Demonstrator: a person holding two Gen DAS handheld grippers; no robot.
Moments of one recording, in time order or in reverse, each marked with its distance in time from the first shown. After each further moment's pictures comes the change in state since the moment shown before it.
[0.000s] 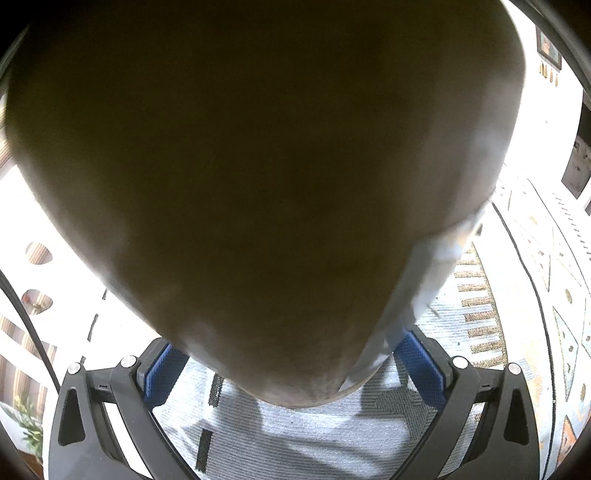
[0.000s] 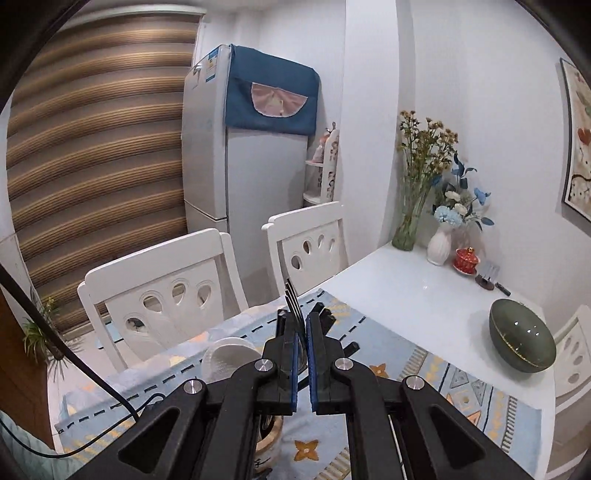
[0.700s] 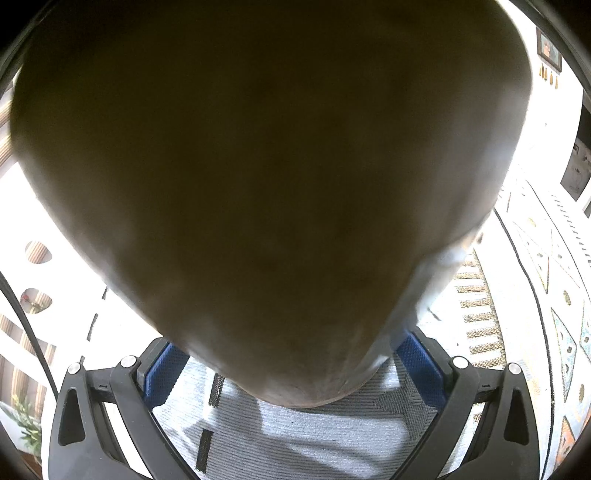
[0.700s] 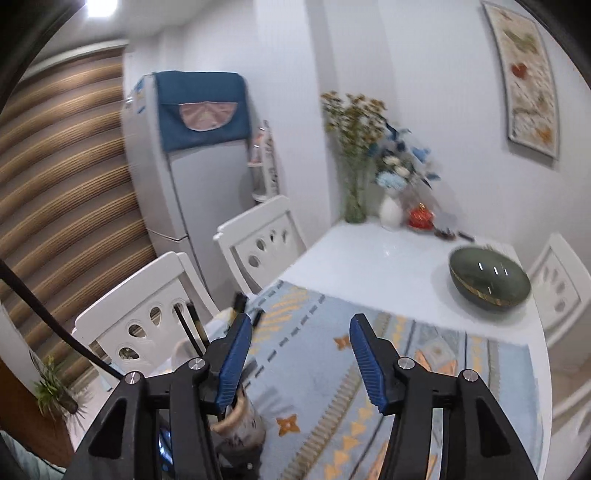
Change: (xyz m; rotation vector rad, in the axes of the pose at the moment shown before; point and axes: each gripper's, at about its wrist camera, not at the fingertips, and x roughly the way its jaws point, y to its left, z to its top) left arm -0.002 0.015 -0.004 -0.009 -0.004 -0.007; right arm -0.066 -0.073 -0.010 0.292 0.052 -0.108
